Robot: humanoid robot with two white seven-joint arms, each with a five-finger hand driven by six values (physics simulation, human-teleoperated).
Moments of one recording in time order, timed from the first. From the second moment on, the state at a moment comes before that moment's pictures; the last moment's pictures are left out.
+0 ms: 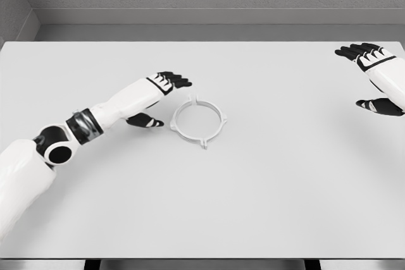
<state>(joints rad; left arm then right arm) -0.47 0.47 -0.57 -1.26 -0.55 -0.61 -0.07 -0.11 -0.48 -0.30 -1.66 0.58 -0.61 0.48</state>
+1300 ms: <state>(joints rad) -0.49 0.40 -0.56 -1.20 -0.56 -0.61 -0.07 -0.11 -0.48 -0.30 -1.63 0.58 -0.61 0.48</state>
